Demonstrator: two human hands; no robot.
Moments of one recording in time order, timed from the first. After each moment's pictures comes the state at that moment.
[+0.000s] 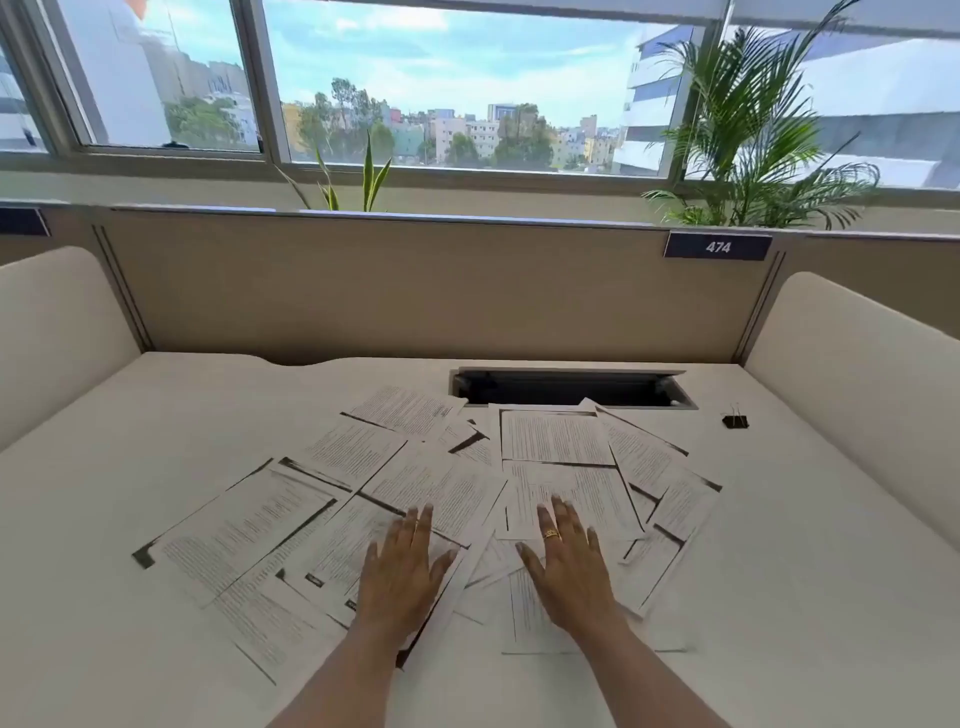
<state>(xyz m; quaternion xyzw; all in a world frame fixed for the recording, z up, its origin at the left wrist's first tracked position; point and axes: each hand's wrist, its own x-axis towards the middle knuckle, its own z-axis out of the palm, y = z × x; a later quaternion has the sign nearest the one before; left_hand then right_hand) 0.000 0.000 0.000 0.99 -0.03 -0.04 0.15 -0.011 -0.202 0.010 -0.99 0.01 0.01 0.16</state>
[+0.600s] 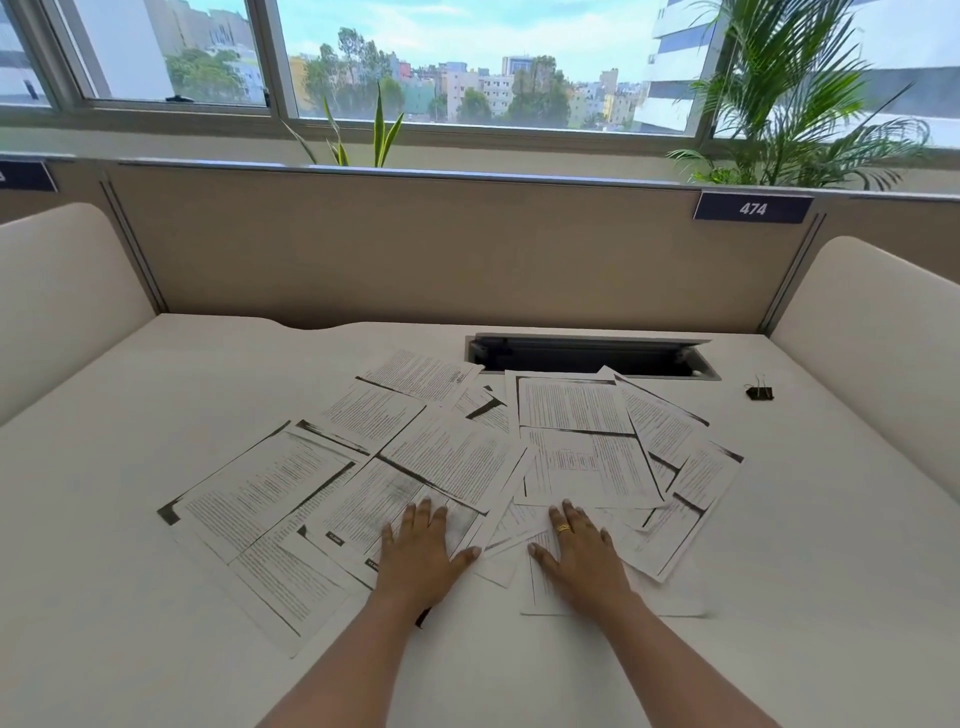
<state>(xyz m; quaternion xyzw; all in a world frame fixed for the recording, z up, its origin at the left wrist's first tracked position) -0.008 0.002 -0.007 0.98 -0.04 -0.13 0.11 -0.017 -0.199 -0.009 -0.99 0.00 0.11 0.13</state>
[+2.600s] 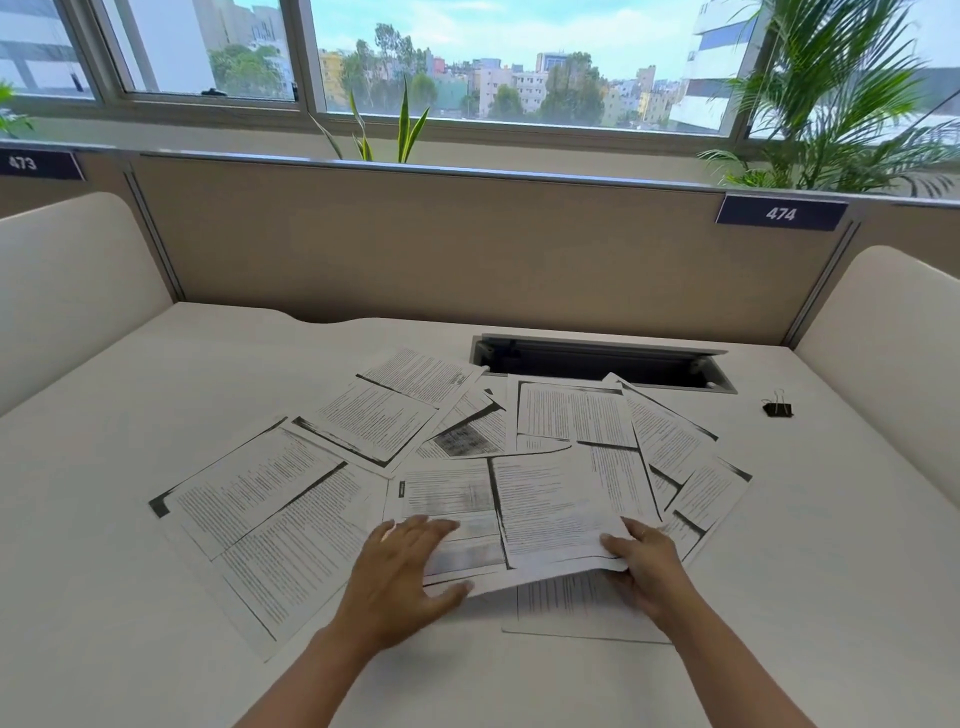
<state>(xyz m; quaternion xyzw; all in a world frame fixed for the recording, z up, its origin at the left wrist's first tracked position) -0.038 0.008 0.007 0.97 -0.16 0.08 0.16 -0.006 -0.265 0.017 -0.58 0.25 0.09 0.77</state>
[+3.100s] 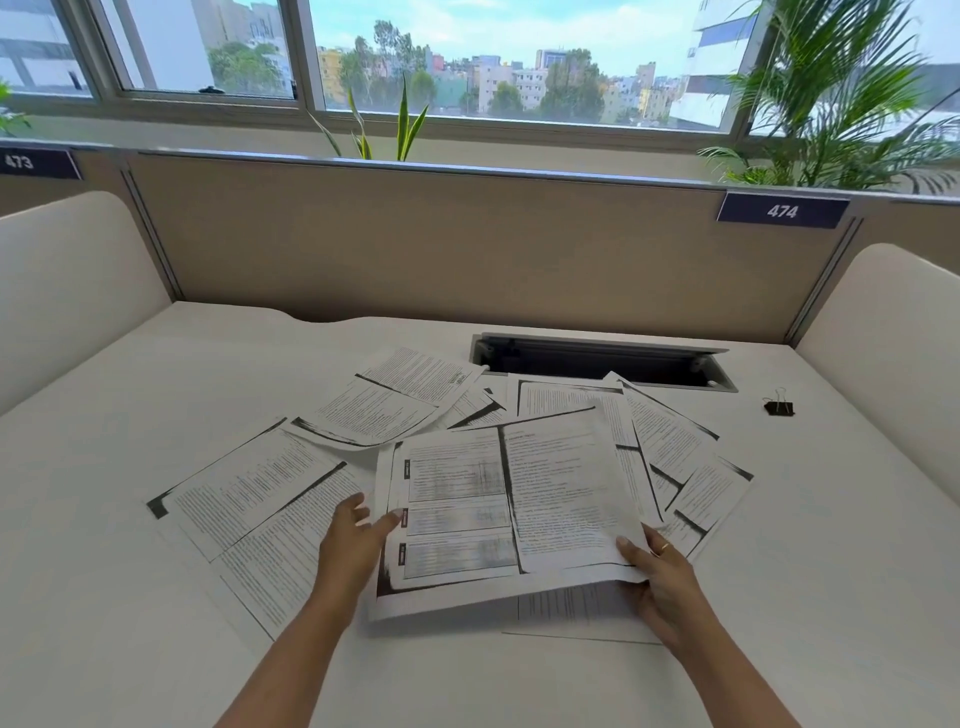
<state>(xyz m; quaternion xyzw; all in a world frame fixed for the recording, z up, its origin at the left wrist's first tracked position) -0.022 0.021 0.034 0.75 0.25 0.01 0.61 -0.020 -0.278 0.002 -0.47 0.21 0.05 0.86</state>
